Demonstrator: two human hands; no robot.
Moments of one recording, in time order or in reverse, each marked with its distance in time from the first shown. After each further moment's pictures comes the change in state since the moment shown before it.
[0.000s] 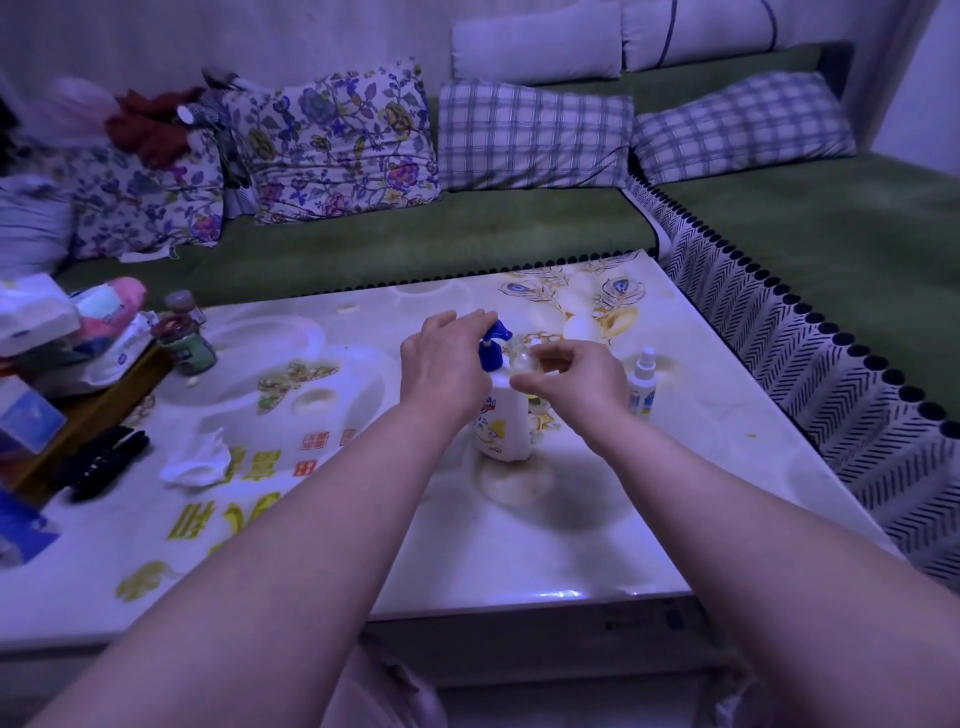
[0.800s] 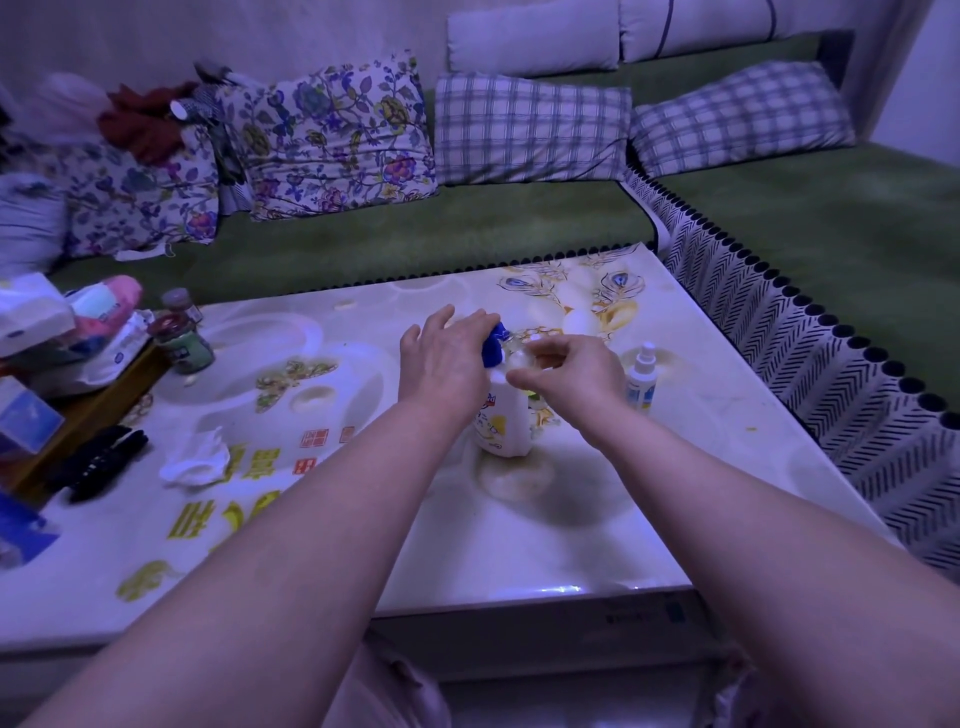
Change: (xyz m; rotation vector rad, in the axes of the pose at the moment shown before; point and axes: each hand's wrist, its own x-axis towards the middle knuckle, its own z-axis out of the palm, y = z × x) left_hand -0.002 -0.001 0.002 0.110 -0.041 0.051; right_hand 0.000 -0.004 0.002 -0.014 -0.018 0.007
